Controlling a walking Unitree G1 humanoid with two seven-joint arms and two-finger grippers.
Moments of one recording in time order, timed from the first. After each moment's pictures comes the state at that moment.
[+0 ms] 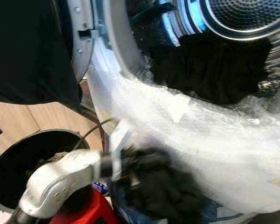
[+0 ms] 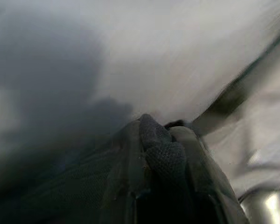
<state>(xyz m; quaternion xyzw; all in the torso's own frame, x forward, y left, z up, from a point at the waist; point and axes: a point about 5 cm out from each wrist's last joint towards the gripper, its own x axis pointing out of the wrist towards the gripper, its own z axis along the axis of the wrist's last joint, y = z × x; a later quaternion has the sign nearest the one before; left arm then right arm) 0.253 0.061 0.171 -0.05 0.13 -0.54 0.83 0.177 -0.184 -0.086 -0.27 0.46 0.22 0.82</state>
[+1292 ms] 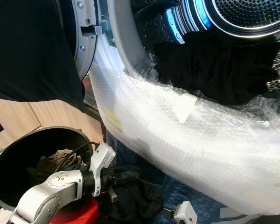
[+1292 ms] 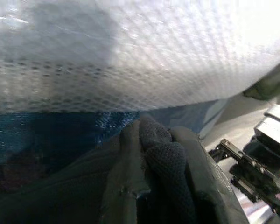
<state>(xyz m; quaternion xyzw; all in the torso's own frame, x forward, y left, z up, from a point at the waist) 0.259 0.078 0.134 -0.05 0.16 -0.50 0.85 0.191 -0.178 0.009 0.06 0.19 0.51 0.84</state>
